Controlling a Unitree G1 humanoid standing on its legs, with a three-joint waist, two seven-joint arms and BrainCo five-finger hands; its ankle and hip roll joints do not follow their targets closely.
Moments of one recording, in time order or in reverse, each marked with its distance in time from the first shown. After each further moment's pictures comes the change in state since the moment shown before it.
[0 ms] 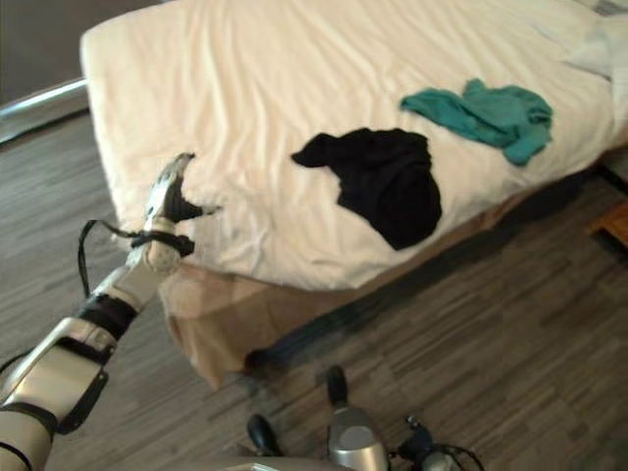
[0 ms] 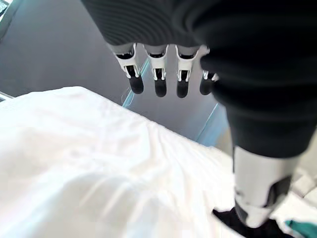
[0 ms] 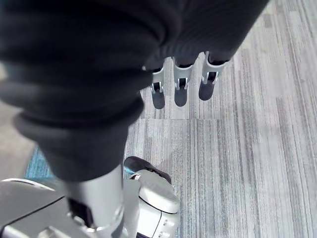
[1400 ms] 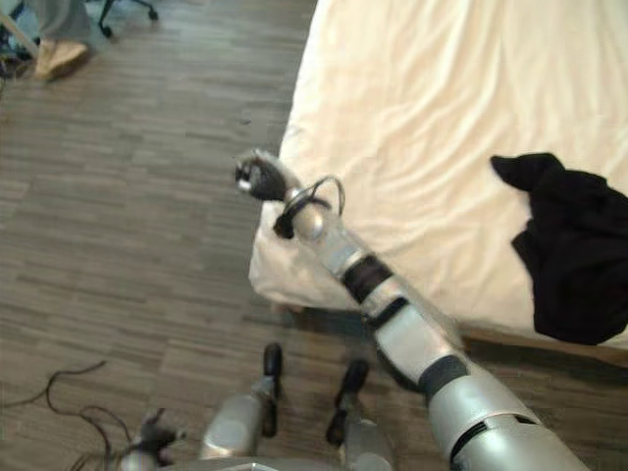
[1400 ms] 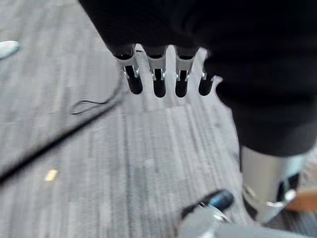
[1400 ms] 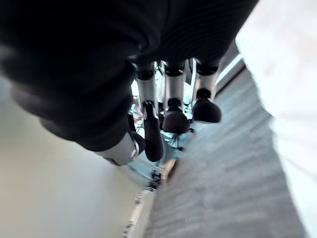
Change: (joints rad) left arm 0.692 -0.236 0.139 0.265 -0.241 -0.011 -0.160; right arm -1.005 0.202 0.322 -0.271 0.099 -0.042 0.030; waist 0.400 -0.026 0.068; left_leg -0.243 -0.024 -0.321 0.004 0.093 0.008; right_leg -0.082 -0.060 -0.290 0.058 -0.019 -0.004
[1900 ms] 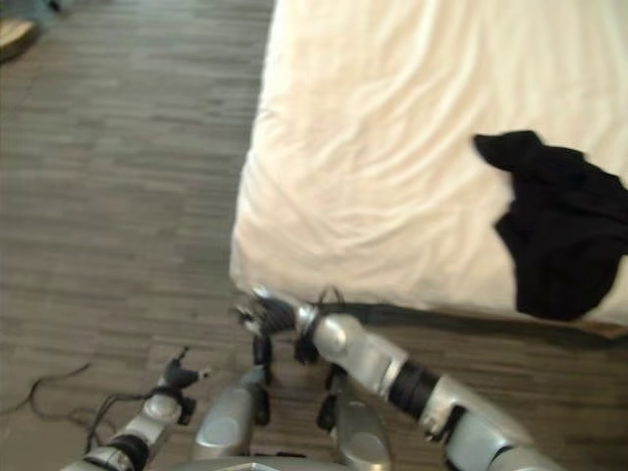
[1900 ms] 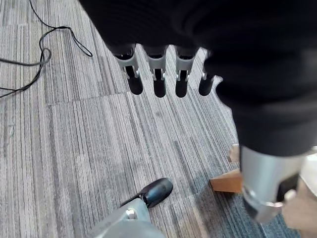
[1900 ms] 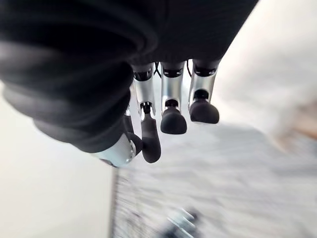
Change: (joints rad) left arm -0.047 0.003 0.080 -0.010 0.004 -0.002 0.008; right arm 0.462 -0.364 0.207 -0.919 0.114 -0.018 0.219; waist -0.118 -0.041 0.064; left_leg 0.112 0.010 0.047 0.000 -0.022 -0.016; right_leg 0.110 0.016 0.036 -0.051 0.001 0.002
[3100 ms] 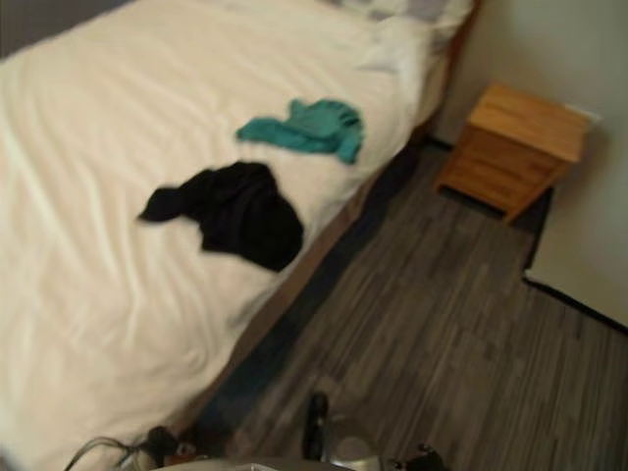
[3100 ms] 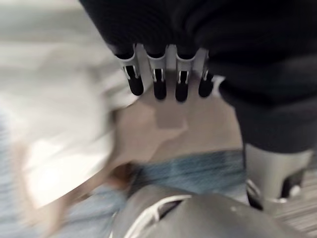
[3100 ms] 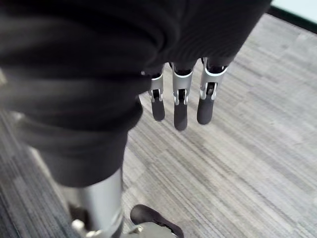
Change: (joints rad) left arm 0.062 -0.010 -0.138 0.082 0.304 0.074 0.040; right arm 0.537 0.211 -0.608 1.268 -0.018 0.073 -0.287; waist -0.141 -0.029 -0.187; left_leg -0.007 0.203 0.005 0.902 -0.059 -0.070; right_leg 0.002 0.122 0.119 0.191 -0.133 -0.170
